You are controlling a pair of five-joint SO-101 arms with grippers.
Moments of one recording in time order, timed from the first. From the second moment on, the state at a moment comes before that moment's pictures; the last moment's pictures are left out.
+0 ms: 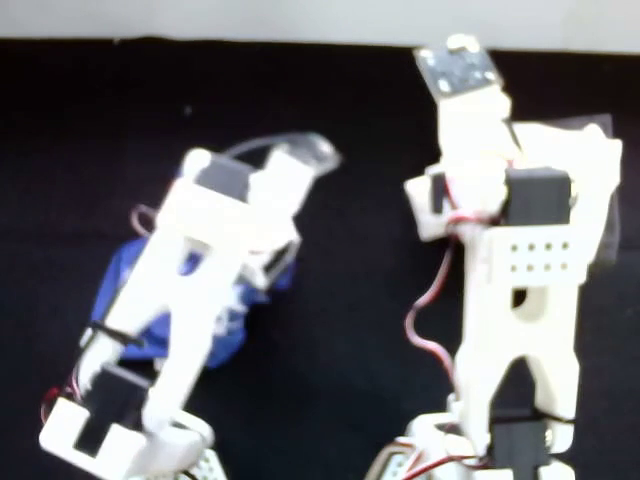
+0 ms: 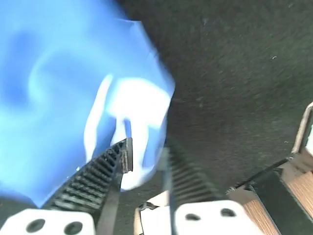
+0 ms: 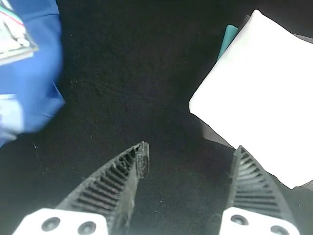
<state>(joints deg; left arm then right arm) 15.7 -8.0 9.4 90.5 -11.6 -9.7 -17.0 -16.4 100.1 16.0</state>
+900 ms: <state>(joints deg) -41.6 -11.2 43.4 68.2 -42.0 -13.6 -9.8 -16.3 99.6 16.0</state>
